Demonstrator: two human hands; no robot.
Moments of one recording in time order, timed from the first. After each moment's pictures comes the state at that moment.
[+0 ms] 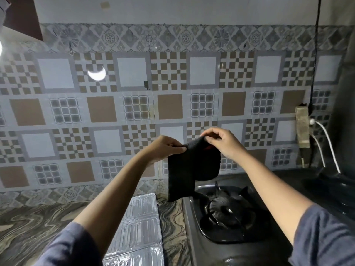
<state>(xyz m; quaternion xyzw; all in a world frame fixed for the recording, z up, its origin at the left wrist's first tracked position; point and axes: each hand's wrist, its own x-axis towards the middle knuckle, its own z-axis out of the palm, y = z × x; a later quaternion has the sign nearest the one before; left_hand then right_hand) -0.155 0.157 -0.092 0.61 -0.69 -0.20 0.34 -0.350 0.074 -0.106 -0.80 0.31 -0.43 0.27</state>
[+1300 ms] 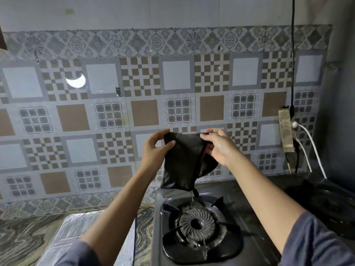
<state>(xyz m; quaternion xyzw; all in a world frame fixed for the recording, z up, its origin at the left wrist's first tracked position) -0.250 0.094 -0.111 0.49 -0.52 -0.20 0.67 -0.414 0.022 -0.095 -0.49 0.30 -0.53 0.62</state>
